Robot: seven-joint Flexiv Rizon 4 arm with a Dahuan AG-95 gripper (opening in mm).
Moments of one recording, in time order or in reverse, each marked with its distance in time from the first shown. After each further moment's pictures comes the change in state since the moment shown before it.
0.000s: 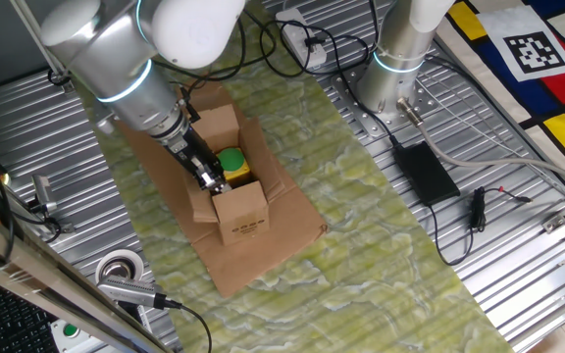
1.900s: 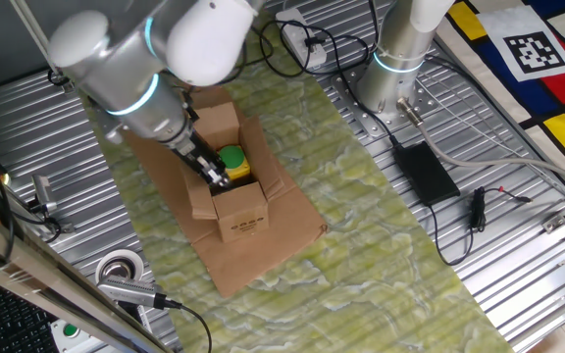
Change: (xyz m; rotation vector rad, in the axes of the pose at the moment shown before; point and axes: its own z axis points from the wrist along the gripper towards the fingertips) arm 0.001 -0.035 0.028 0.099 0.009 -0.108
